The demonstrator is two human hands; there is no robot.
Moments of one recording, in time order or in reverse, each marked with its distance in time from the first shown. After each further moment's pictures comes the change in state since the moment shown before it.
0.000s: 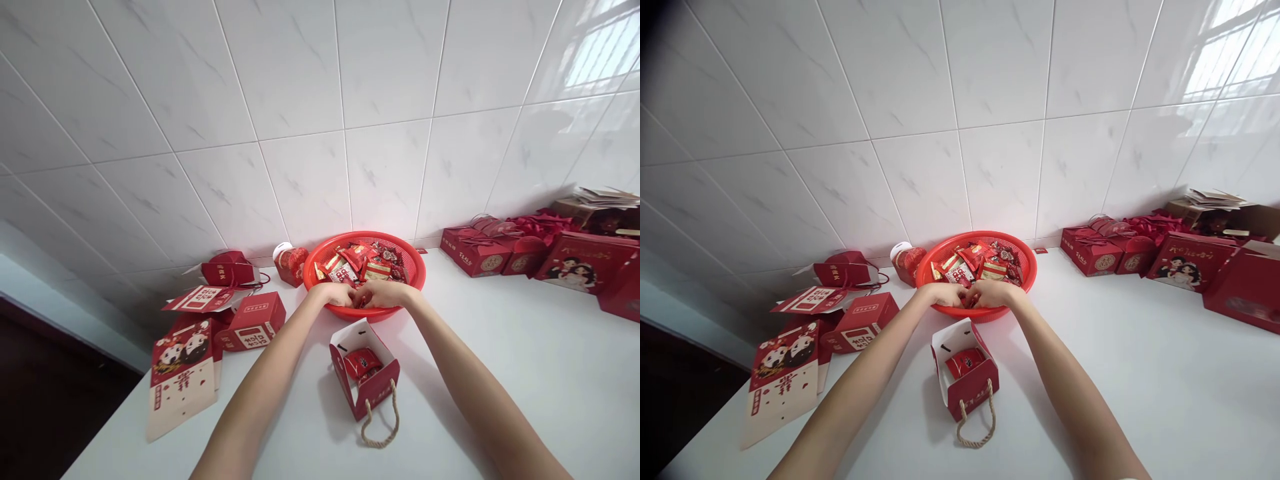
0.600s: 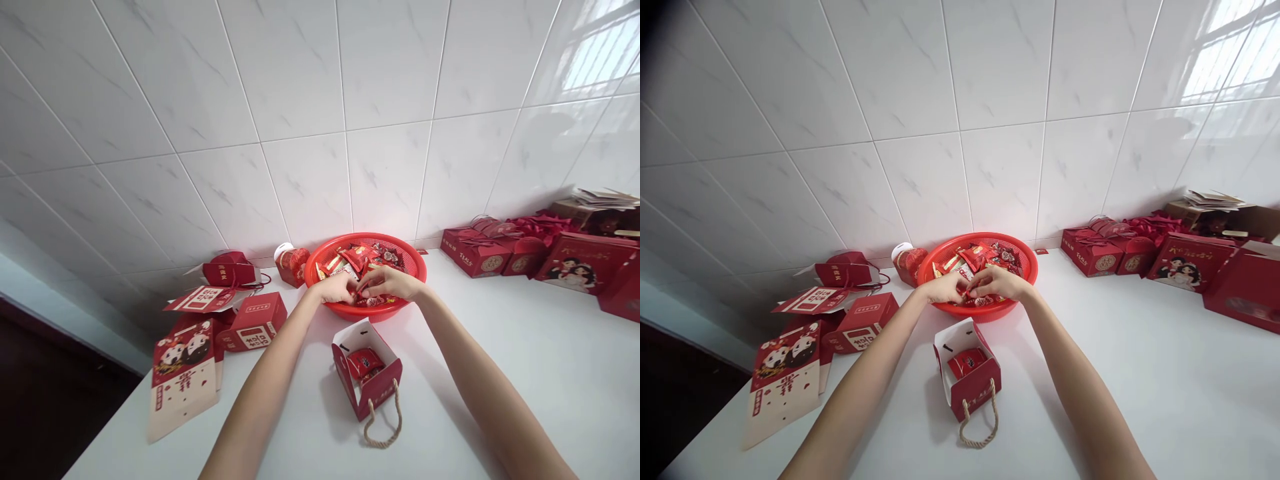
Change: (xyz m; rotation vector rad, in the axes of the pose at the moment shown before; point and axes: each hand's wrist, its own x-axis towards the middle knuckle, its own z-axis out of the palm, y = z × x) left_hand -0.018 0.005 -0.004 -0.250 0.172 0.199; right_hand -0.011 0.017 -0.005 0.627 0.218 -0.185
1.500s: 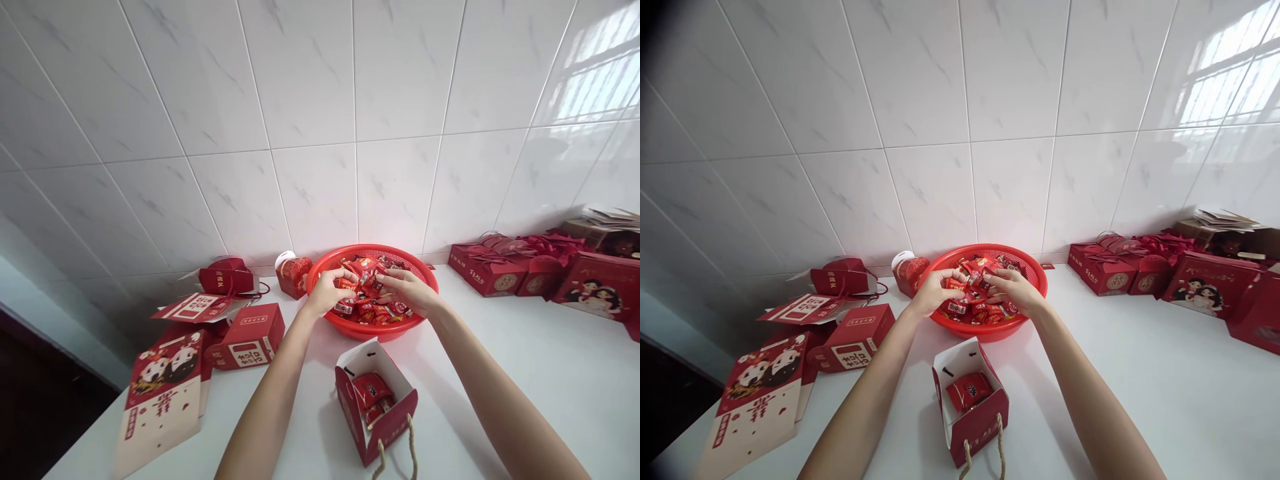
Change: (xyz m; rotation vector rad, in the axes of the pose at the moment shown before) left_hand -0.008 -0.020 0.001 -0.403 0.553 0.253; right_hand 0.003 0.006 0.001 0.517 0.378 0.088
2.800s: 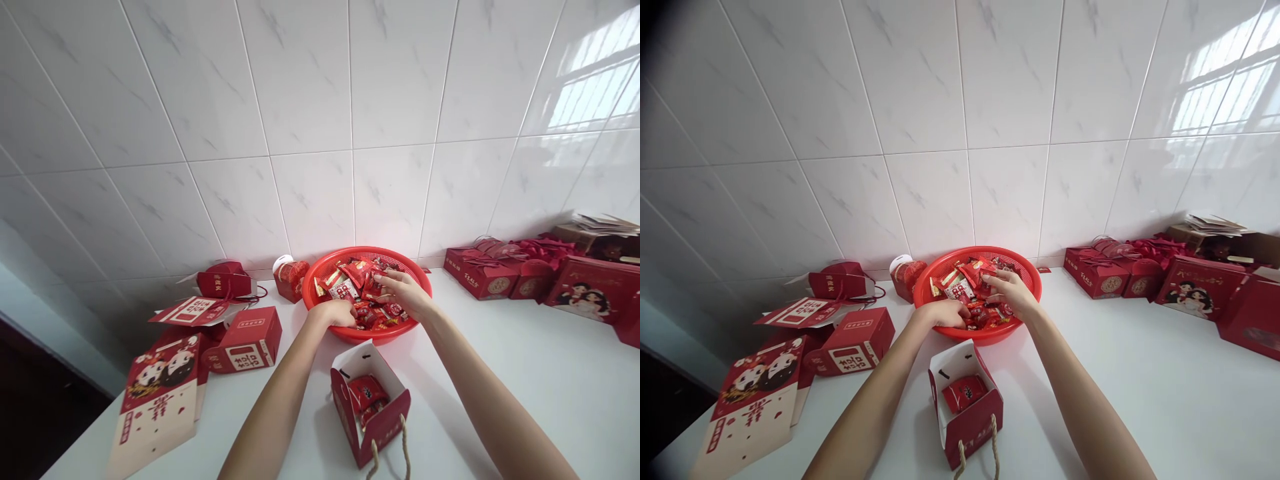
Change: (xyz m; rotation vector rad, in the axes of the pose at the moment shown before) left_hand 0.009 0.008 0.020 0.887 -0.614 -0.414; right_hand -0.003 -0.004 0.009 0.081 0.165 -0.056
